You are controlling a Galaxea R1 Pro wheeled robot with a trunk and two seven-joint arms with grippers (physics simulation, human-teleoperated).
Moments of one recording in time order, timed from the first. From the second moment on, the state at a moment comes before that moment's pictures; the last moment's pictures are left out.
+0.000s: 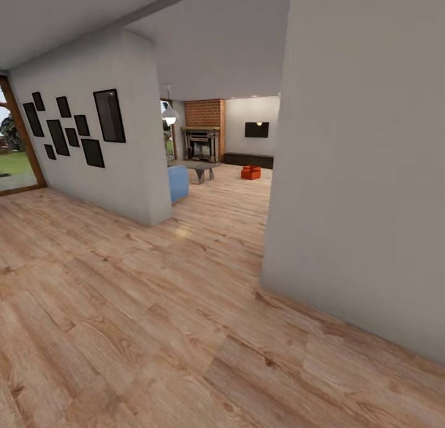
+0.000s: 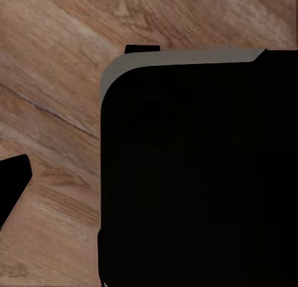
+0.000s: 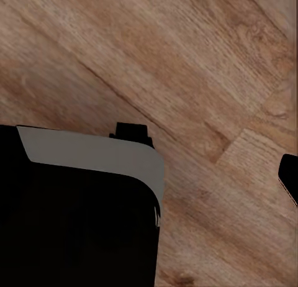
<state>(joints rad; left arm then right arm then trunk) 0.00 0.01 0.01 -0.05 0.02 -0.12 0.00 -0.15 -0.01 0.52 0.02 -0.40 -0.14 -0.06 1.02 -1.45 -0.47</state>
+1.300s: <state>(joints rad) 0.00 0.01 0.01 -0.05 0.02 -0.12 0.00 -0.15 -0.01 0.53 0.02 -0.39 -0.15 -0.06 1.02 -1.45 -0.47</state>
